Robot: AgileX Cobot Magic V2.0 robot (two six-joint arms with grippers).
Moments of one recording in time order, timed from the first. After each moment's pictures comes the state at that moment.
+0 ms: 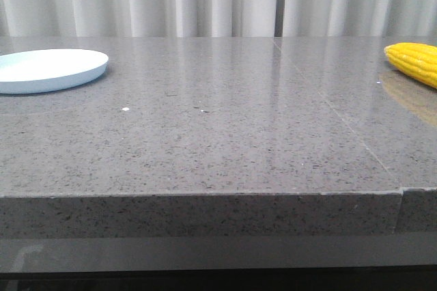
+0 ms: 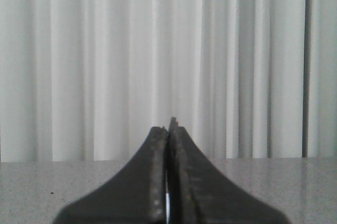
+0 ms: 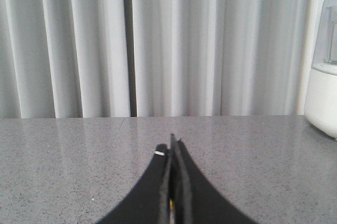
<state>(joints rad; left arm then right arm) -0.03 0.06 -0.37 0.01 0.10 -0.02 -0.01 0.06 -0.43 -0.03 0.28 0.10</state>
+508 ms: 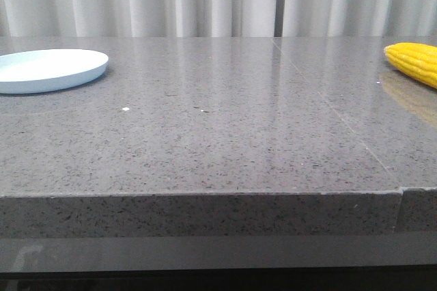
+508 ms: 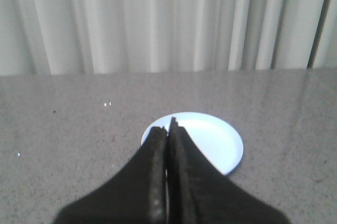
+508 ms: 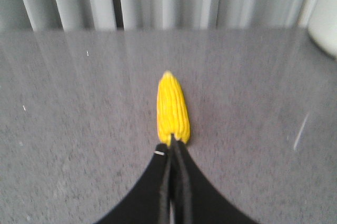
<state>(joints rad) -0.03 0.51 -0.76 0.01 0.52 -0.02 -0.01 0.51 -0.76 -0.04 0.61 0.10</state>
